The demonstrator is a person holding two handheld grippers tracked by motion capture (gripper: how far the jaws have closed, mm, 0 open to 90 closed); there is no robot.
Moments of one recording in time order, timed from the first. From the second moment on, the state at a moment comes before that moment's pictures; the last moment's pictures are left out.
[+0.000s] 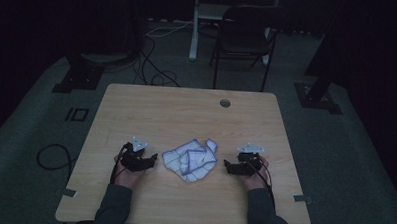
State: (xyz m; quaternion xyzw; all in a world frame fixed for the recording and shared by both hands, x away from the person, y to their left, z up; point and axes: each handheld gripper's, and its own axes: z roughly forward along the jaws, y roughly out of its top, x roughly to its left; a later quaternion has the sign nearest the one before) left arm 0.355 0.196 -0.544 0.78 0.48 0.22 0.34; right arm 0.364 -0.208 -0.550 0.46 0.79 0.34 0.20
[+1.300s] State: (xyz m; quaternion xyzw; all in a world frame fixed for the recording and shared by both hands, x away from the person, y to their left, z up) left arm 0.353 0.198 -0.534 0.79 0.48 0.20 0.33; right arm 0.352 -0.205 -0.537 0.44 0.79 0.37 0.19
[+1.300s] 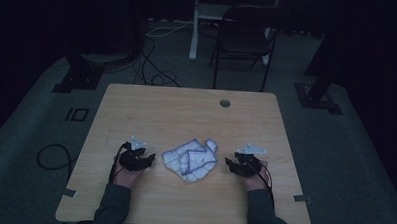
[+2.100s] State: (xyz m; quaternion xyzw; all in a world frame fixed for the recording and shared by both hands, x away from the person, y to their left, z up) left arm 0.366 0.149 -0.501 0.82 0.41 0.20 0.35; right arm 0.342 -0.188 -0.516 0.42 0.78 0.41 0.20
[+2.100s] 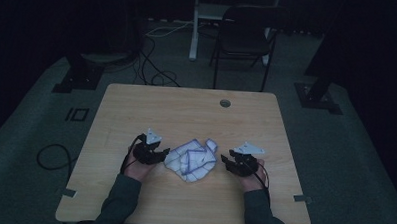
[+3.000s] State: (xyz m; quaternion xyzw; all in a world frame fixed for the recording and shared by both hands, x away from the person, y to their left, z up) left arm 0.388 0.070 -0.495 0.86 0.33 0.17 0.35; right arm 0.348 -0.165 -0.515 0.41 0.79 0.42 0.18
